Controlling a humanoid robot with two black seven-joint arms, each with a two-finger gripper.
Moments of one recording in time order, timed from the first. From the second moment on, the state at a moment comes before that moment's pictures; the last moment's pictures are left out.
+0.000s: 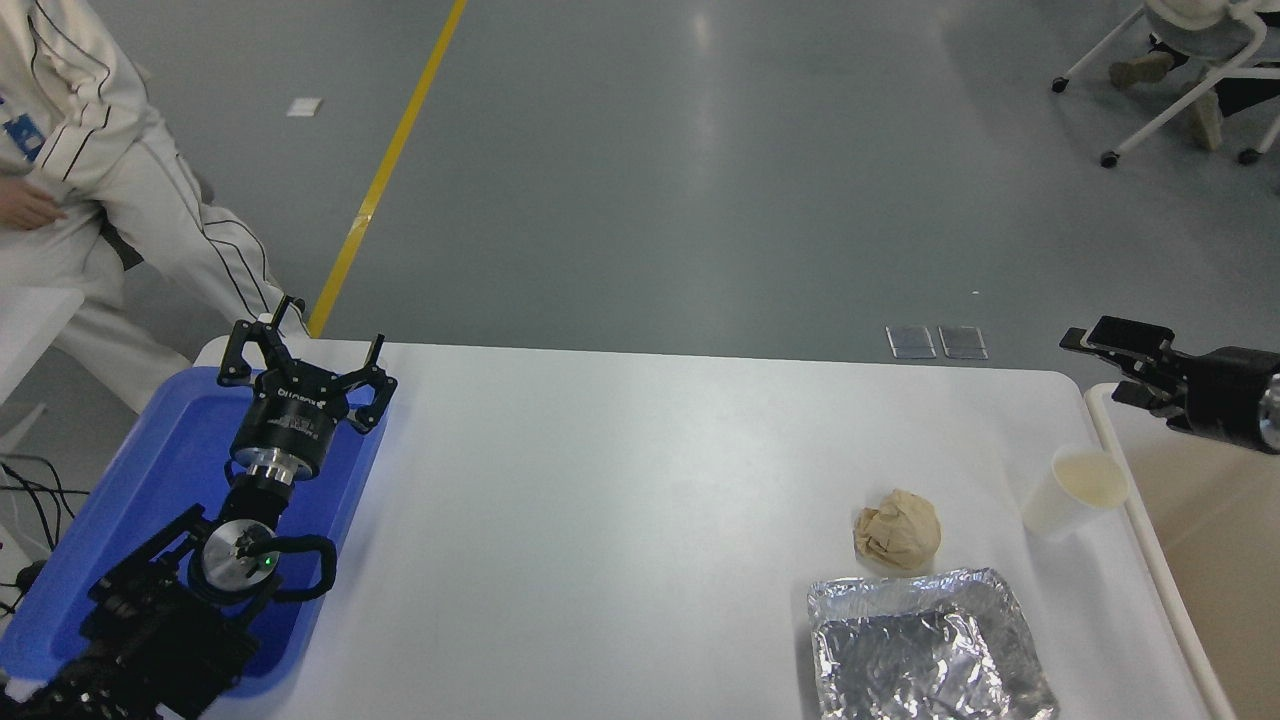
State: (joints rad) left arm -0.52 0.21 -0.98 -0.54 -0.09 -0.62 -0.36; right arm 1.58 -0.66 -1.34 1.01 -0.18 0.21 0.61
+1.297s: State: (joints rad) left arm -0.52 0.21 -0.98 -0.54 -0.09 -0.62 -0.36; right arm 2.27 -0.31 -1.58 1.30 -0.58 0.78 0.55
